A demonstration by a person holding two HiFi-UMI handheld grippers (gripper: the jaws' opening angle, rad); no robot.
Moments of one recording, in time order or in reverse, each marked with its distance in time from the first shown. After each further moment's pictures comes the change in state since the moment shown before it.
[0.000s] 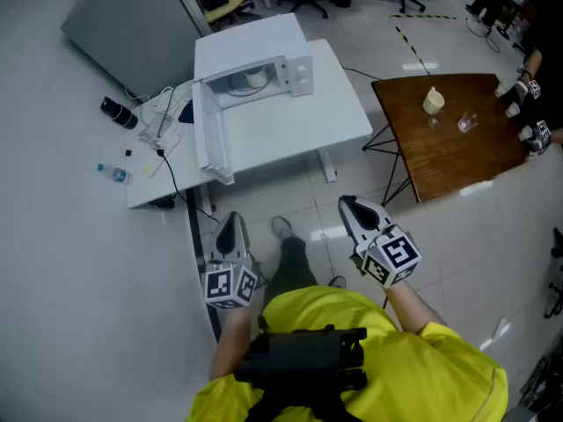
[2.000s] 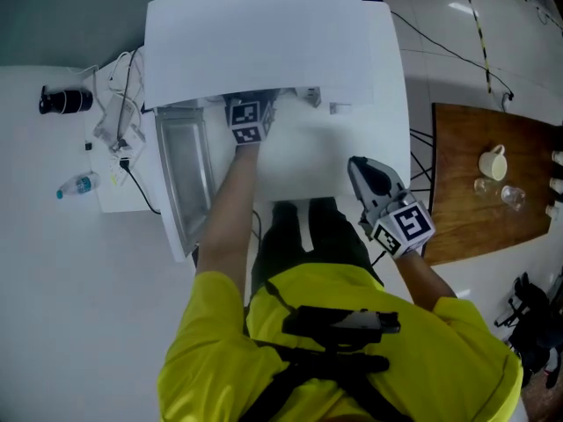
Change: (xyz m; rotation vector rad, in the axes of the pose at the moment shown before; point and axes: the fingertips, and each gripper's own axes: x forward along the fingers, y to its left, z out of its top) left arm 0.656 0.201 -0.156 0.115 0.183 0.044; right arm 0.383 -0.277 -0.024 0.133 0.279 0.135
